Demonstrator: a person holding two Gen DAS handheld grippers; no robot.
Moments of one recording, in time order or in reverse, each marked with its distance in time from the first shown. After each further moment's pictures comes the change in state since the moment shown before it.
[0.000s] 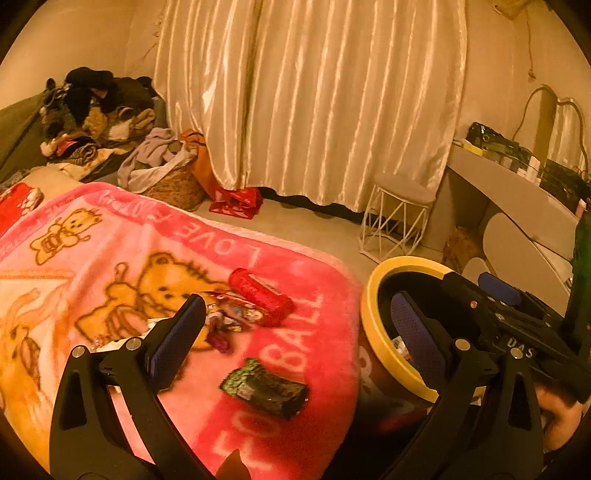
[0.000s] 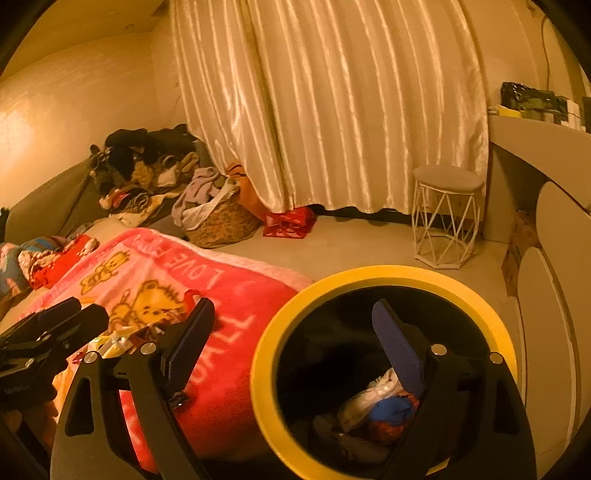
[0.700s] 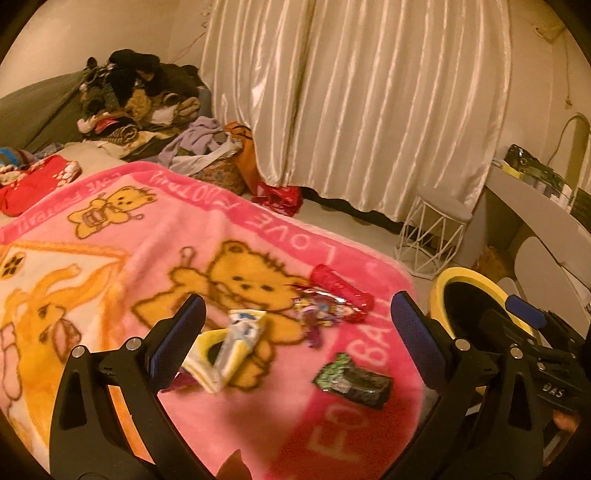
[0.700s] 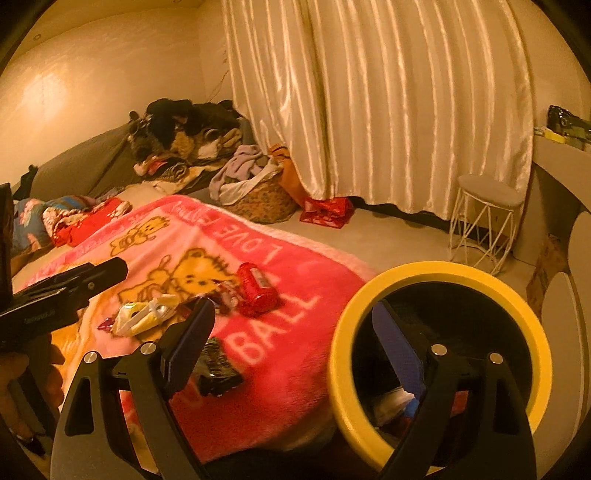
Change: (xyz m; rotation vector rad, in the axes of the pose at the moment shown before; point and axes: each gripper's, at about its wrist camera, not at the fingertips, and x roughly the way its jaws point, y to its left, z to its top) left arm -0.014 0.082 -0.008 -0.105 -0.002 0.109; right arm 0.014 0.061 -0.014 -0.129 0.061 0.117
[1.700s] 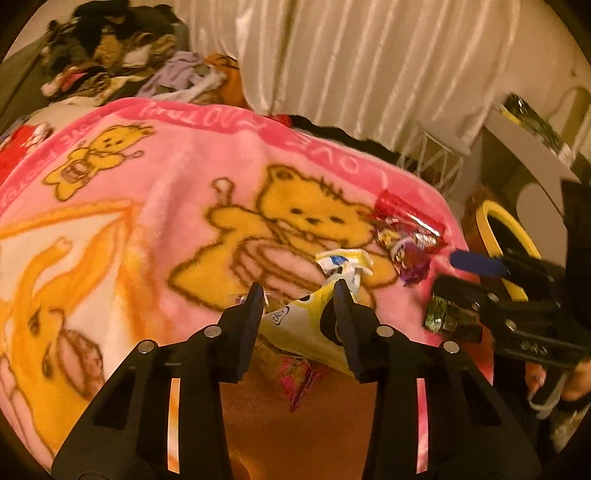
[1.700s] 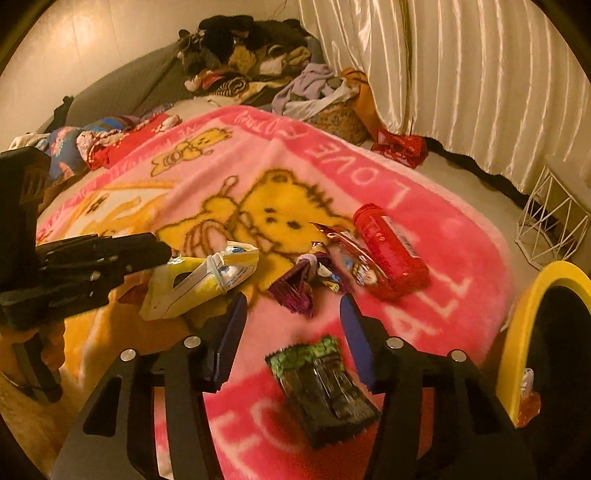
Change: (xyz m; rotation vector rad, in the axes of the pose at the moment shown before) left arm 0.060 0.095 -0.009 0.081 0.310 -0.112; right arm 0.118 0.098 0.003 -0.134 0.332 0.181
